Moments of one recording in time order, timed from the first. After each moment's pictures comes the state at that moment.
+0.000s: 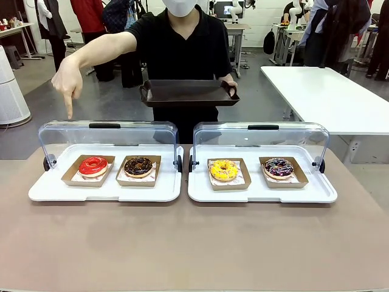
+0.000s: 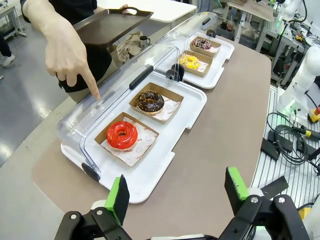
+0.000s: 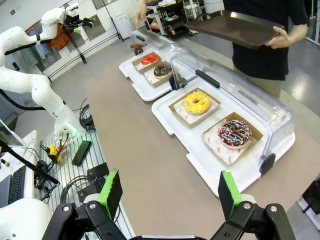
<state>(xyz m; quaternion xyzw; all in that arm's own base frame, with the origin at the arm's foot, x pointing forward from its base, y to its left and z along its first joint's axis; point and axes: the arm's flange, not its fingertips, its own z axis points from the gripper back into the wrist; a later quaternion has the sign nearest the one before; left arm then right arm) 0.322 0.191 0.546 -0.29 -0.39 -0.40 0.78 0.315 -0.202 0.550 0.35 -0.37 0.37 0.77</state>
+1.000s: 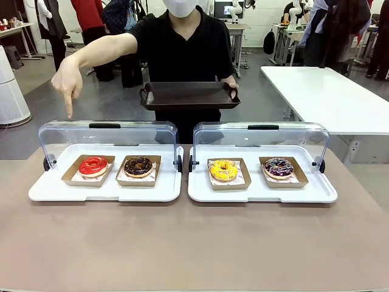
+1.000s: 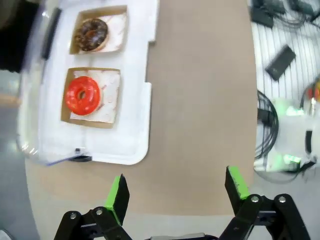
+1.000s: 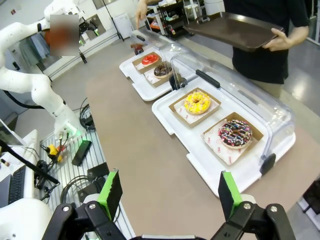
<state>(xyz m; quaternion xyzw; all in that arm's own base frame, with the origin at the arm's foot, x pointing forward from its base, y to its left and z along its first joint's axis) 0.359 0.071 0.534 -0.09 -0.14 -0.66 0.73 0.315 -0.202 0.550 0.35 -0.37 0.37 0.77</state>
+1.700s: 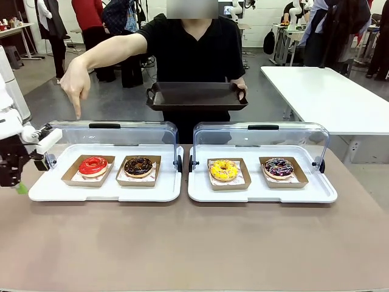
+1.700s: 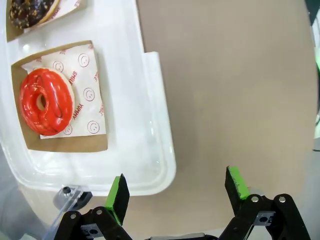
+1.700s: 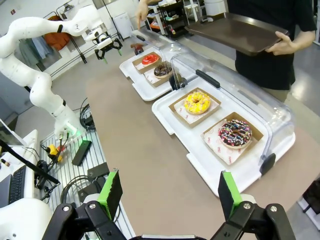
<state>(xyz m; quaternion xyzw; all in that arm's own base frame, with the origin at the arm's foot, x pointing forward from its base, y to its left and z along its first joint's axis) 0.434 0.014 0.392 -0.02 -0.03 -0.73 0.69 0.315 -0.202 0.550 0.35 -0.37 0.37 0.77</state>
